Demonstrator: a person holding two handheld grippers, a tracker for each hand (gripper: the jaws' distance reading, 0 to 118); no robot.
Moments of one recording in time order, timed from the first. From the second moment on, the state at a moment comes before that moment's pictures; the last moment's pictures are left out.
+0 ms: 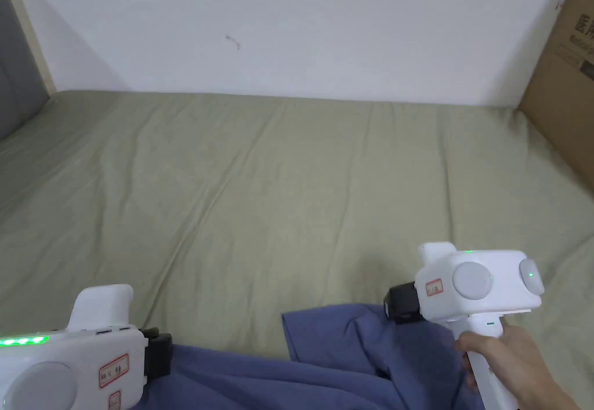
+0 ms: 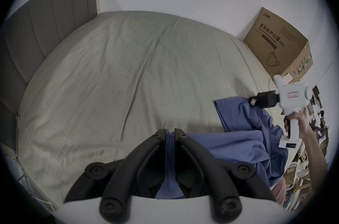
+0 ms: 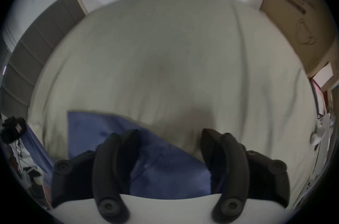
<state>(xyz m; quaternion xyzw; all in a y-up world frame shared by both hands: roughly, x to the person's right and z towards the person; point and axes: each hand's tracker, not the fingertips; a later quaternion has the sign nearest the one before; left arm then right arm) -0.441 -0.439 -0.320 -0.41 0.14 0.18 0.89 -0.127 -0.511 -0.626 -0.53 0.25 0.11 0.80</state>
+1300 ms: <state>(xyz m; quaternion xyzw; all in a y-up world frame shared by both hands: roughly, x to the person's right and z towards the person) -0.450 -0.165 -0.277 -0.23 0.22 0.04 0.94 0.071 -0.111 -0.530 -0.28 0.21 -0.02 0.94</state>
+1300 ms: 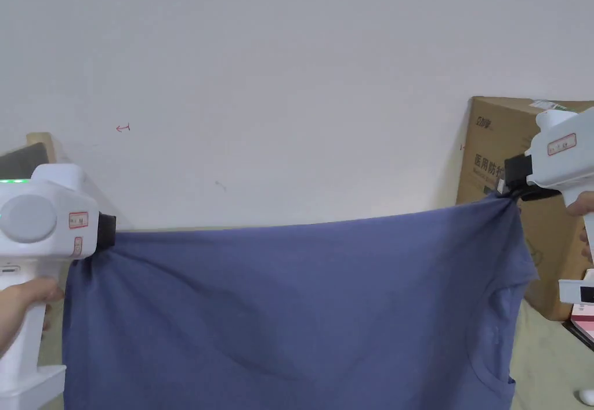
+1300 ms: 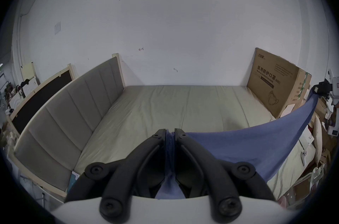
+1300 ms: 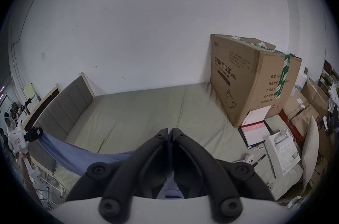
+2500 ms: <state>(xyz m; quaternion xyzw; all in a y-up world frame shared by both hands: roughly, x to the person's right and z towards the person) -0.553 0.015 -0.484 -0.07 0.30 -0.01 0.95 -0.049 0.081 -0.672 -0.11 0.19 -0.07 0.97</state>
